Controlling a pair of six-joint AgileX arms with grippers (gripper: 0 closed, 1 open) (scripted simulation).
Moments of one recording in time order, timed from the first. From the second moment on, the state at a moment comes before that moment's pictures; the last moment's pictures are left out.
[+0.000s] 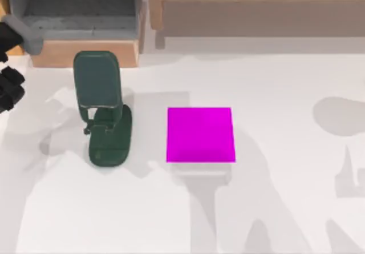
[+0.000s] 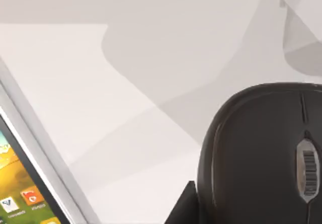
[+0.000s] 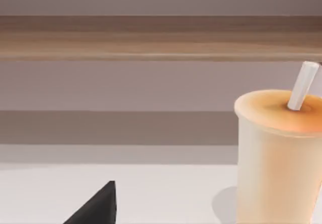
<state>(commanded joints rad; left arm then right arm) 0.03 1.99 1.63 -1.21 0.00 0.81 0.00 0.00 0.00 0.00 0.00 0.00</state>
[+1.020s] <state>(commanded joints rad) -0.56 2.32 2.27 -1.25 0.00 -0.44 0.00 0.00 0.00 0.00 0.00 0.00</state>
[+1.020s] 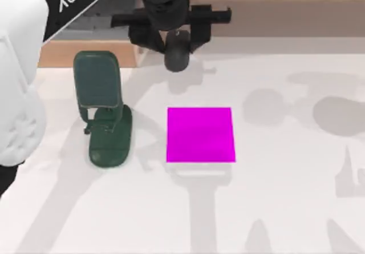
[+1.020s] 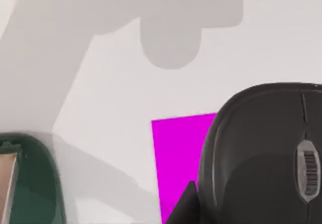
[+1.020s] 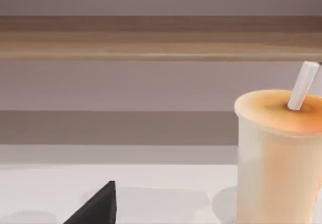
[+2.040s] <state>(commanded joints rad) -0.69 2.51 2.19 -1.24 0.00 -0.68 0.00 0.00 0.00 0.00 0.00 0.00</state>
